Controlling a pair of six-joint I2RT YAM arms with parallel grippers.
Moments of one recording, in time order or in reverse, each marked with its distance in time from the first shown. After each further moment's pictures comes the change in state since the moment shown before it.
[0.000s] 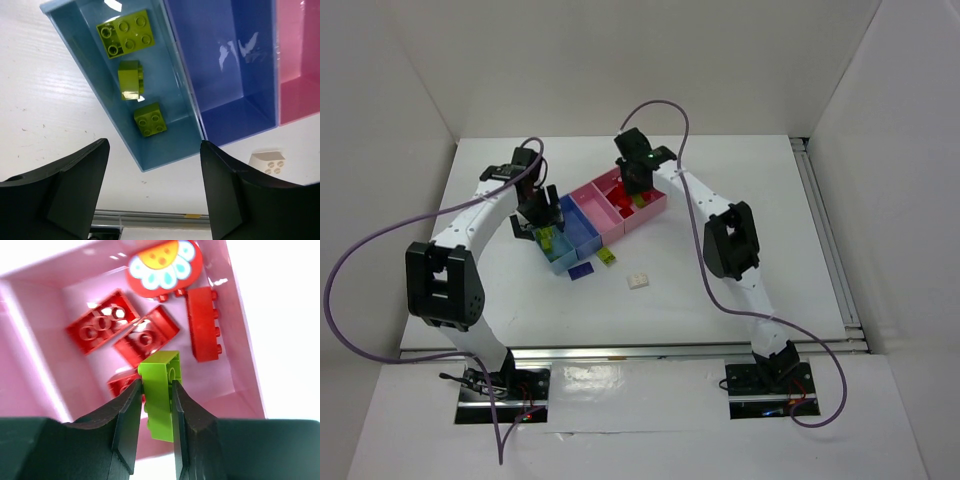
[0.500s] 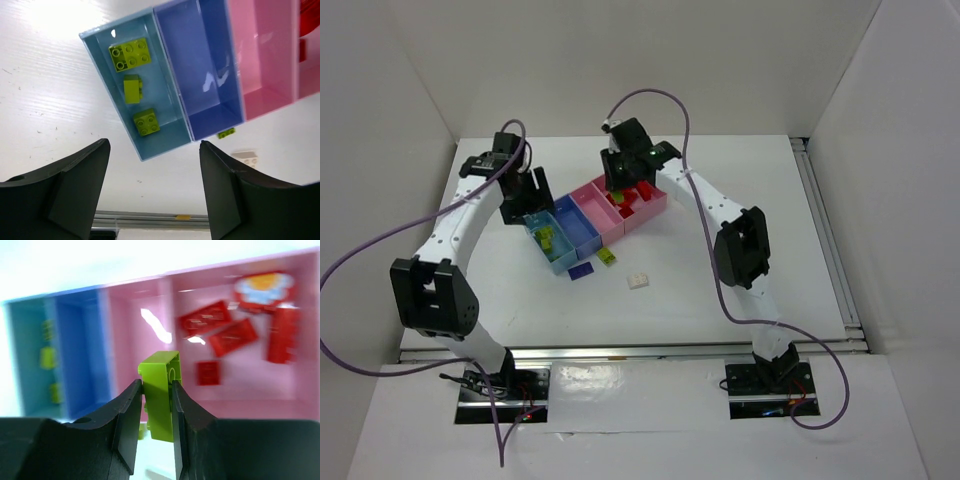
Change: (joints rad) left arm 0.035 -0.057 0.105 -0.041 0.002 0.013; right arm 0.034 -0.156 -0.041 0.047 -0.226 0.006
